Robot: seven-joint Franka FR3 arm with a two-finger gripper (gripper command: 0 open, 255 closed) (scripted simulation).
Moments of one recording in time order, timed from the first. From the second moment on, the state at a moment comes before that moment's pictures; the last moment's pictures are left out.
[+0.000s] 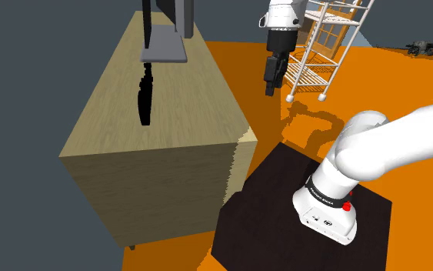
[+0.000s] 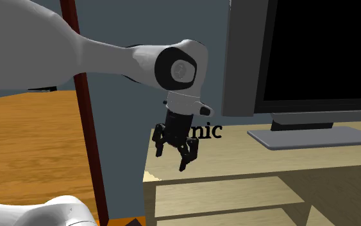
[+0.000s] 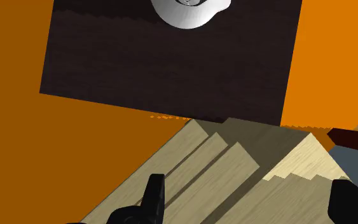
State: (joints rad) arm 0.02 -0.75 -0.01 -2.44 0.10 1.50 -0.15
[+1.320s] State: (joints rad) arm 0.08 -0.17 0.20 -1.95 0.14 1.71 0.14
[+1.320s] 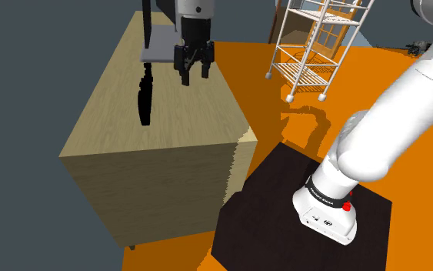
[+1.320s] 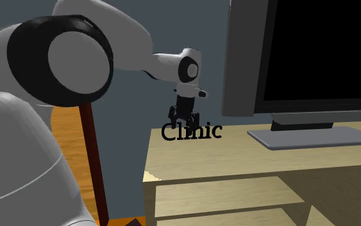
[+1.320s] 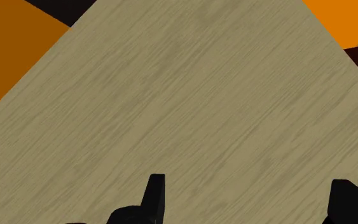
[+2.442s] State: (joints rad) arm 0.16 0.29 0.26 -1.44 0.00 1.71 0.34
